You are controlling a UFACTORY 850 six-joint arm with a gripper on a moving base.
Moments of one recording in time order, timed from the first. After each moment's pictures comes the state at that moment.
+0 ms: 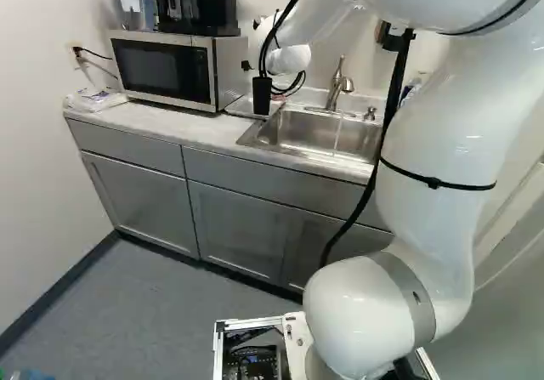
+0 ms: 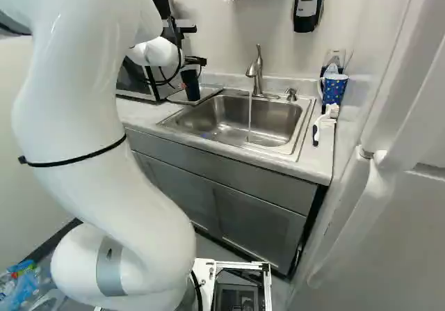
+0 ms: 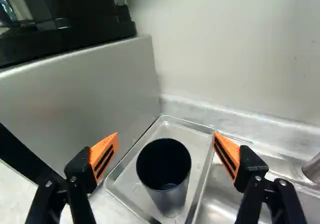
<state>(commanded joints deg) 8.4 -9.7 -64.7 5.8 21.5 -0.9</state>
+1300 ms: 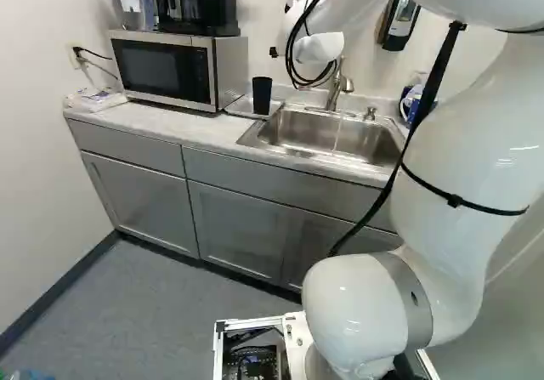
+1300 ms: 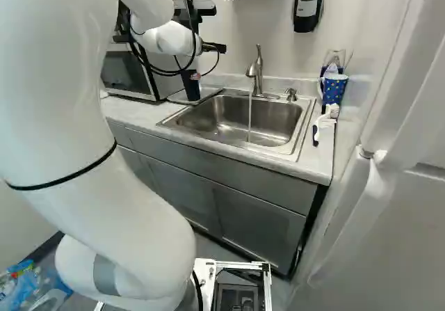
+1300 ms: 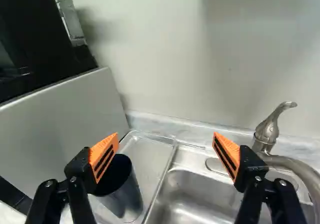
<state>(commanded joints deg) -0.5 -2.7 -61.3 5.8 21.5 -0.9</state>
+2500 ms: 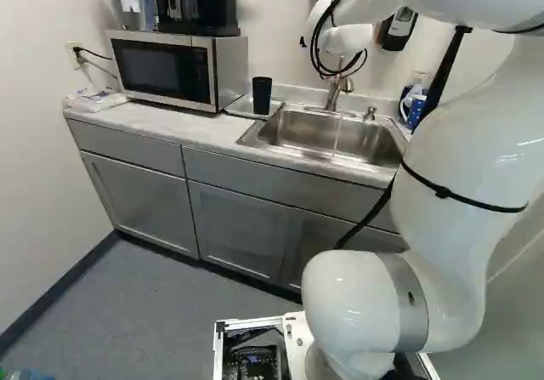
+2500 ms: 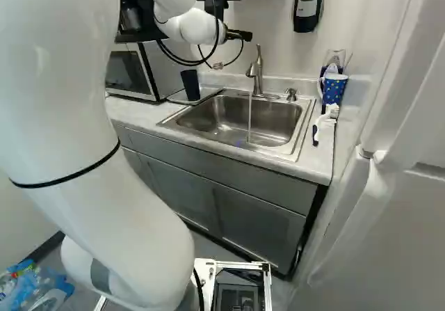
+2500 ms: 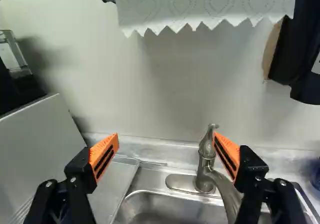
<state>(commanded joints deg) -9.5 -4.5 -66.8 5.8 21.5 -0.9</state>
